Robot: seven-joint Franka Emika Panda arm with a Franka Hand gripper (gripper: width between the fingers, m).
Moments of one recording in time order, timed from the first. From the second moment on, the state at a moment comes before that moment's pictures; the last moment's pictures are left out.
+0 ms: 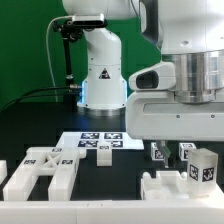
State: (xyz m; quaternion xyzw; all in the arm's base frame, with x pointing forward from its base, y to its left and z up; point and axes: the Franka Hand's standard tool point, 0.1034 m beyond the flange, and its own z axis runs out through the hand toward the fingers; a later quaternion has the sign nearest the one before) arm 0.655 0.114 0.076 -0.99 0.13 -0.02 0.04
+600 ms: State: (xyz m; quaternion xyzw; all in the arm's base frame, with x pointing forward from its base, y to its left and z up) arm 0.653 0.125 0.076 -1.00 0.00 -0.02 0.03
